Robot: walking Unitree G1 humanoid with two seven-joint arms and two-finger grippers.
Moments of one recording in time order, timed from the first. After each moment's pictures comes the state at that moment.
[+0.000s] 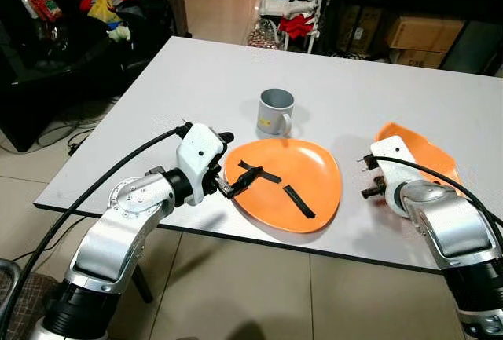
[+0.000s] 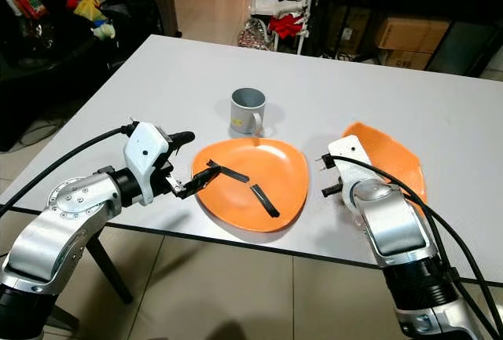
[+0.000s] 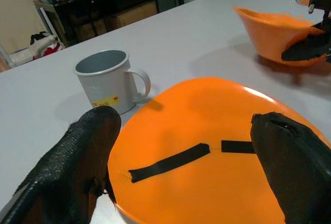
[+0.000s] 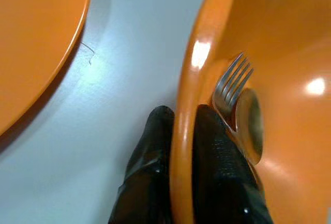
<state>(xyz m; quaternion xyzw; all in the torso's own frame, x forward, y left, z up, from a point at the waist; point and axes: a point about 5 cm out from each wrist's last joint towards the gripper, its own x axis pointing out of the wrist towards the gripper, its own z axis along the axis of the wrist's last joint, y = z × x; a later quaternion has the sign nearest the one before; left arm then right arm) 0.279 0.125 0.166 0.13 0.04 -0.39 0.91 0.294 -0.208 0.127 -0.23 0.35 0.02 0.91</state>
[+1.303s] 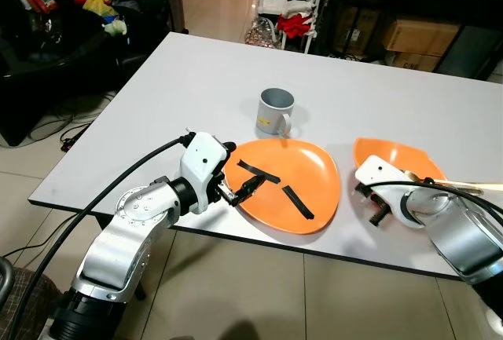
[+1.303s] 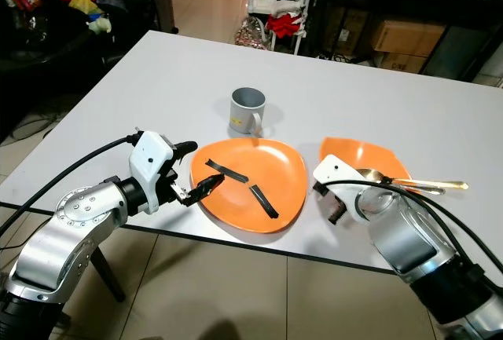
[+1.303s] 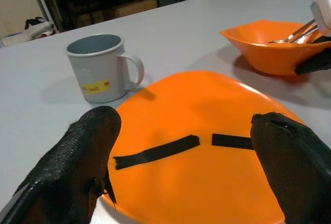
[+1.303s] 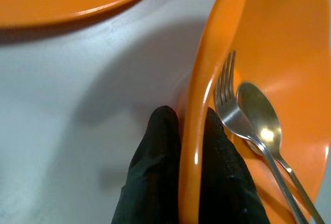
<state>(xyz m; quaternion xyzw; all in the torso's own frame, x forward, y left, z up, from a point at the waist) 0.273 0.119 0.154 0.11 0.06 -0.39 0.91 0.280 -0.214 0.122 -0.40 0.38 0.19 0.81</state>
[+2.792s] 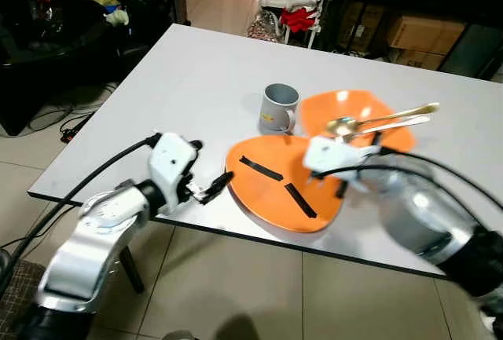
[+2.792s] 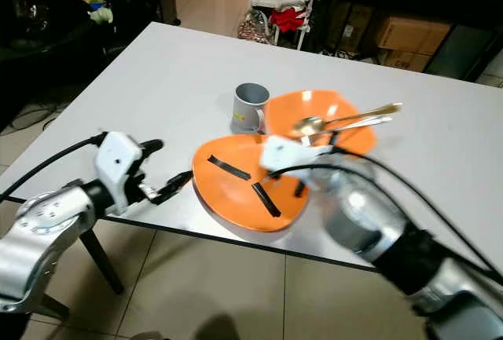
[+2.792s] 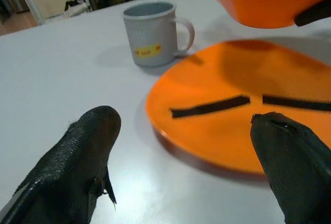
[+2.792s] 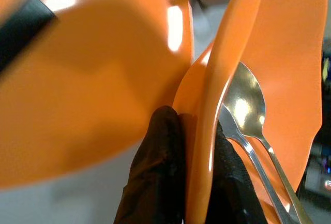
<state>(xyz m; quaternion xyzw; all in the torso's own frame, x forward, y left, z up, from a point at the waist) 0.266 0.163 0.156 0.15 0.07 -0.33 0.93 0.305 -0.131 0.163 -0.56 0.22 0.24 0.76</state>
